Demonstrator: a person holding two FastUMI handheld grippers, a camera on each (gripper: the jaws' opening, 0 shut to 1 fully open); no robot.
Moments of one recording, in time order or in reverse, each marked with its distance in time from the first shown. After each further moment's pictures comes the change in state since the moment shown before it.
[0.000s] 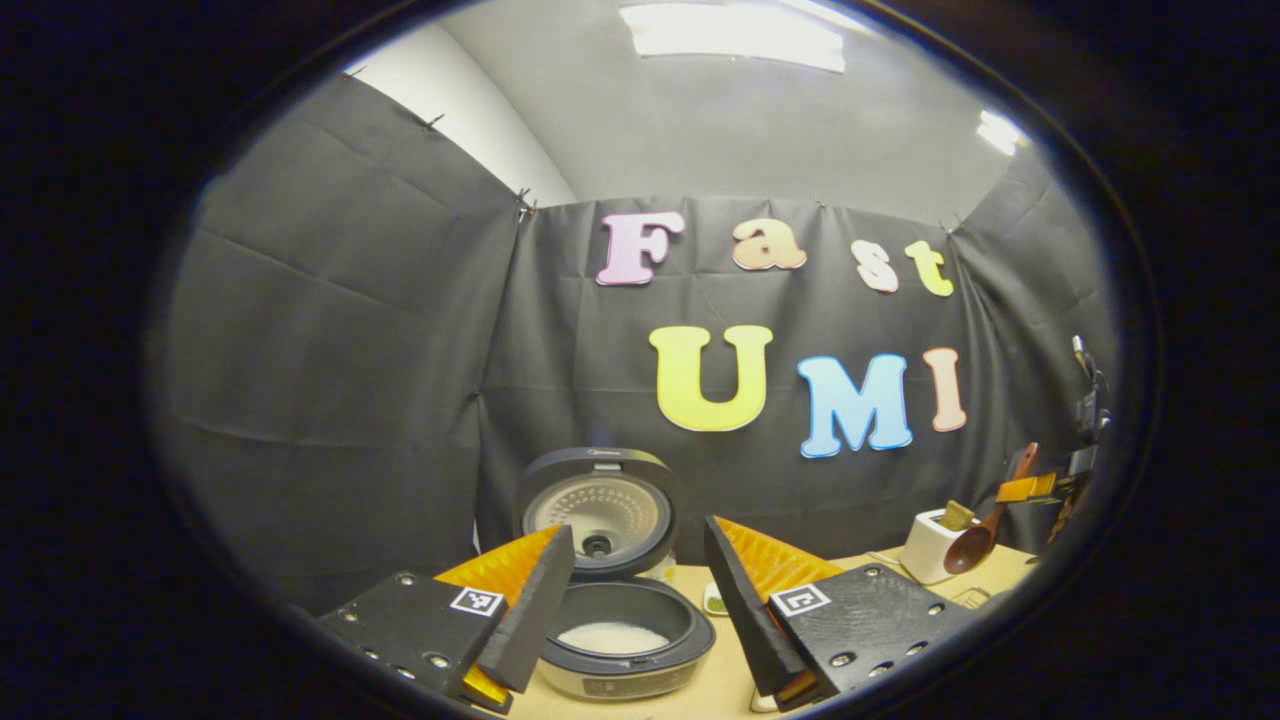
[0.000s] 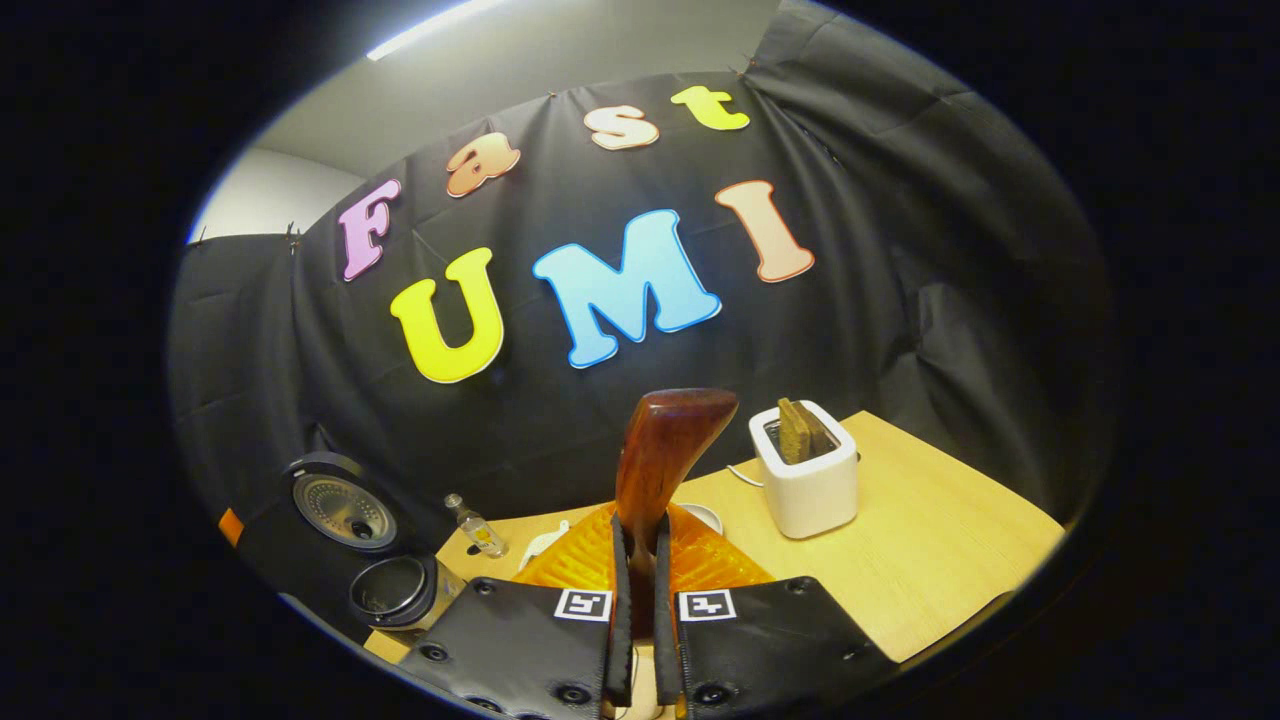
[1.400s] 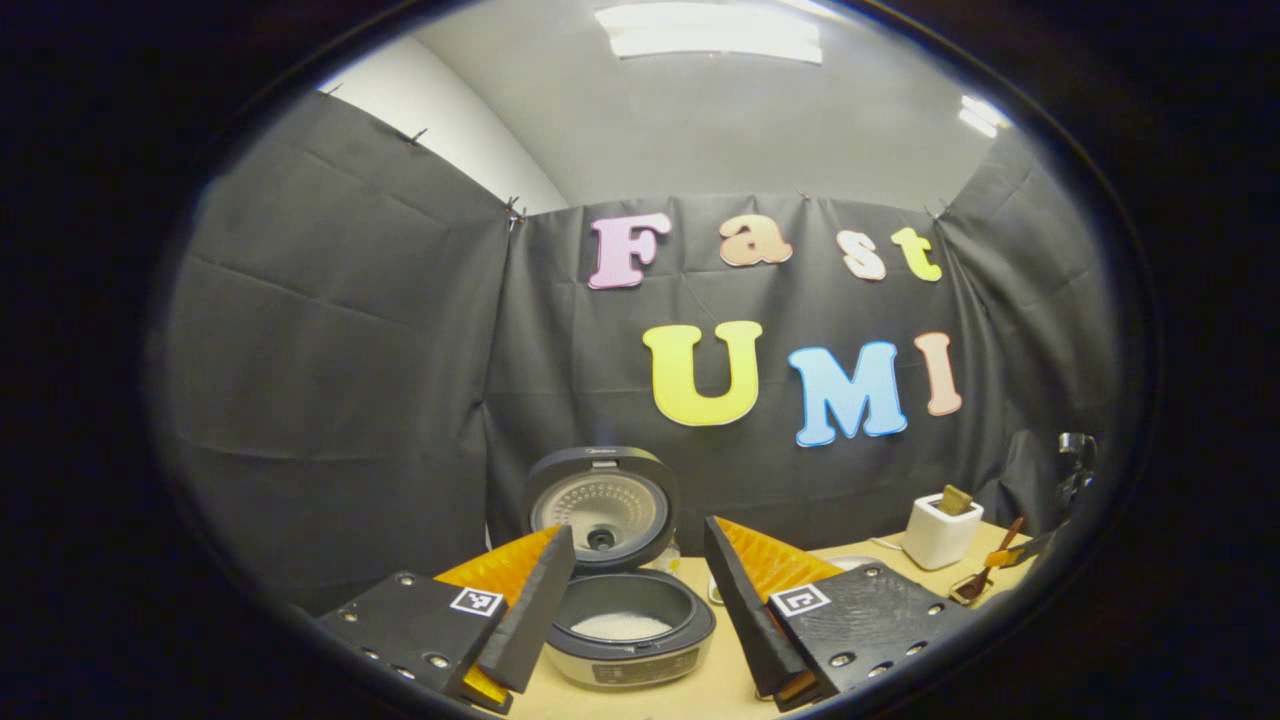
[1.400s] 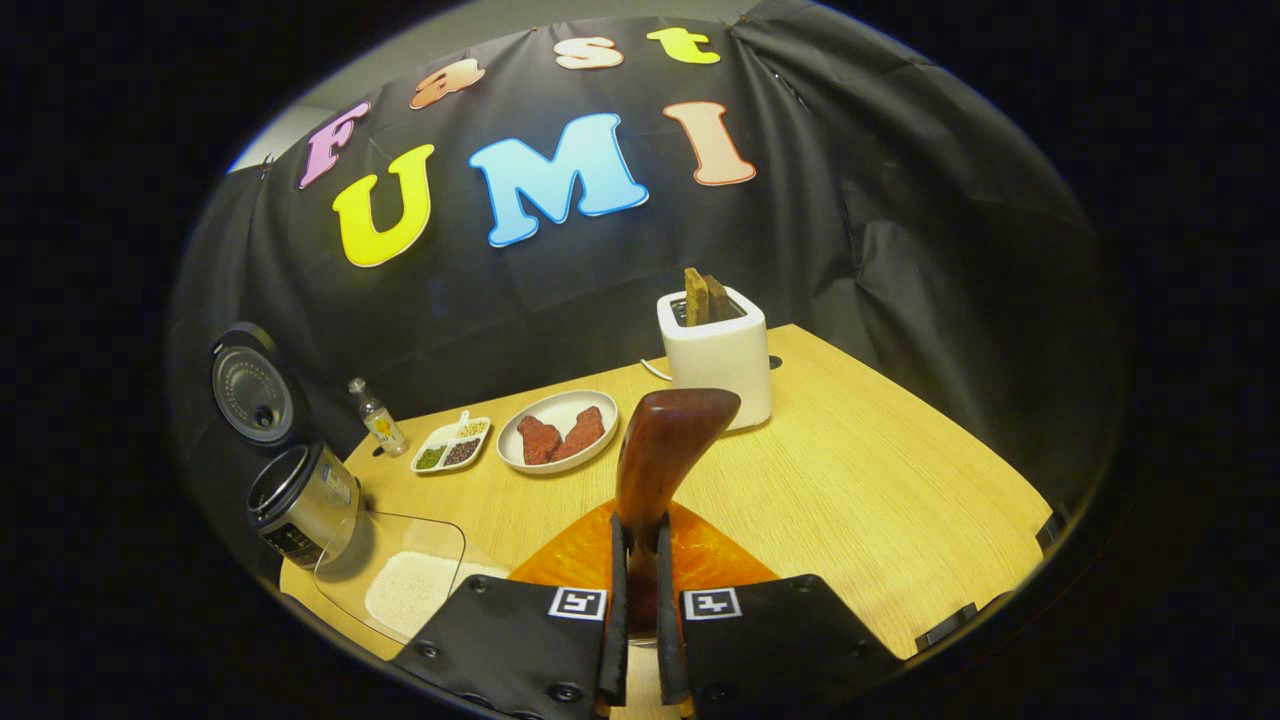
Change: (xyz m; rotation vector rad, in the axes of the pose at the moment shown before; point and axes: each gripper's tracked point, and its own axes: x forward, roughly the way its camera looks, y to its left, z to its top) left arm -0.031 -0.001 0.008 0.055 0.008 0.015; right arm 0.002 -0.099 -0.141 -0.085 0.229 -0.145
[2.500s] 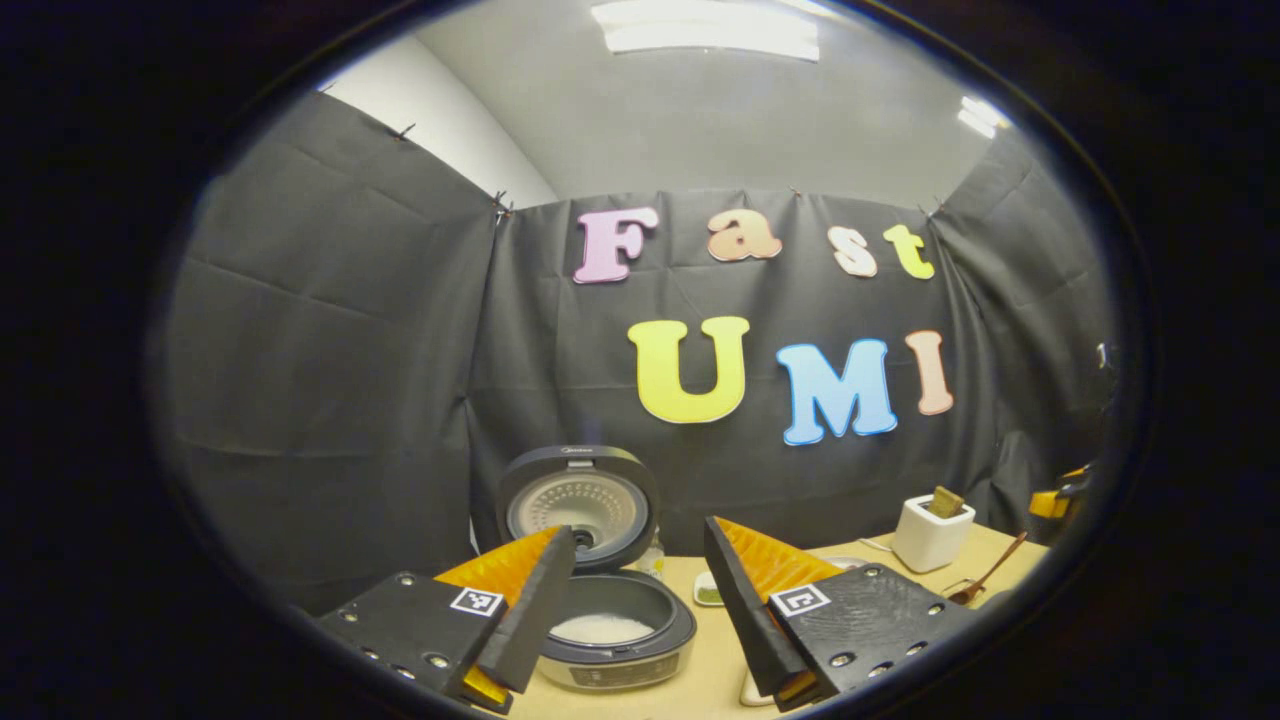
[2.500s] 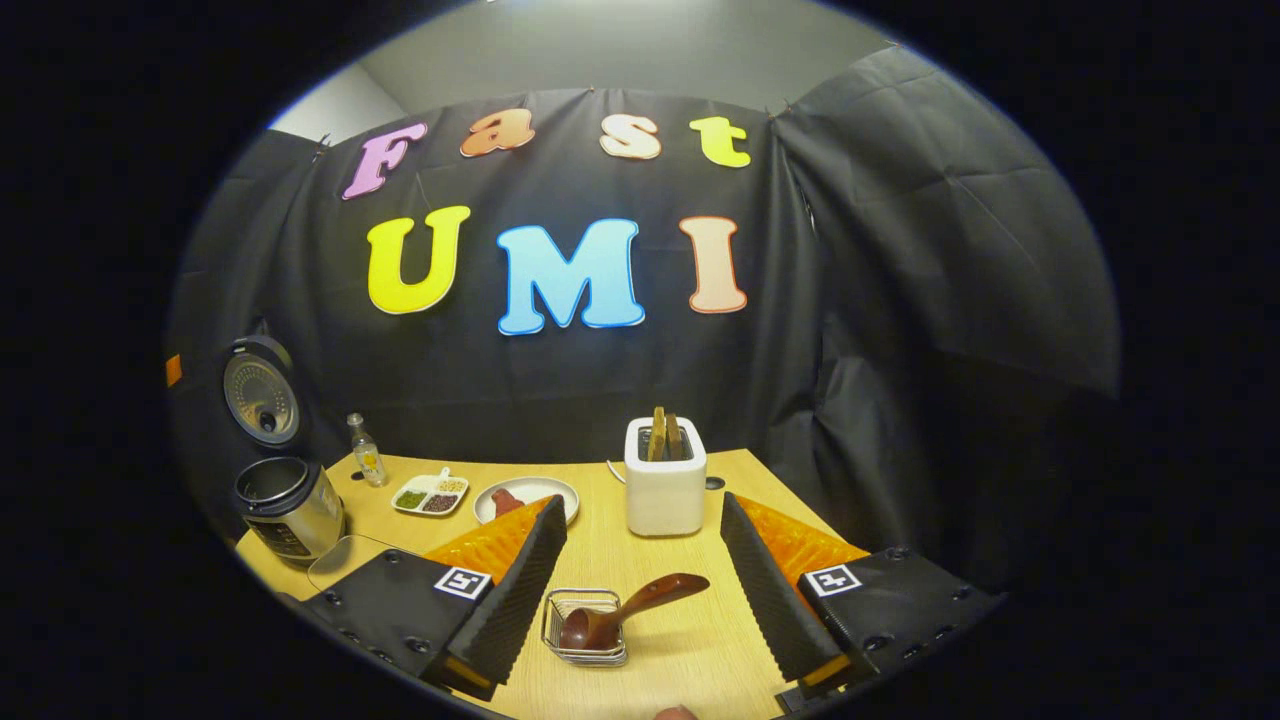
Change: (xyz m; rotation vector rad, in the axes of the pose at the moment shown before) left arm 0.025 -0.026 0.000 0.000 0.018 -0.032; right arm -0.108 -0.006 0.120 -0.200 -0.287 -0.081
